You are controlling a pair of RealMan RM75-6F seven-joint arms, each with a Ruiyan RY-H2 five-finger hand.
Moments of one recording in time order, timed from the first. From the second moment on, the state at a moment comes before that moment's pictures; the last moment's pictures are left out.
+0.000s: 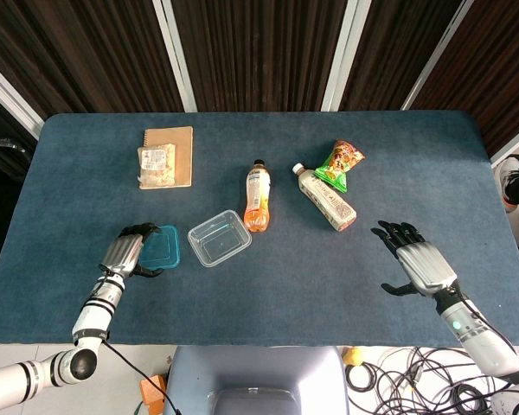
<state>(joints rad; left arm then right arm) -0.66 -1.47 -0.19 -1.48 0.83 0.95 0.23 0.46 -0.99 0.06 -1.77 -1.38 0.99 -0.04</state>
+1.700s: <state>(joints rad) -0.84 -2.06 -0.49 -1.21 0.76 1.19 0.31 0.46 -0.93 0.05 -1.69 -1.43 0.97 0.17</state>
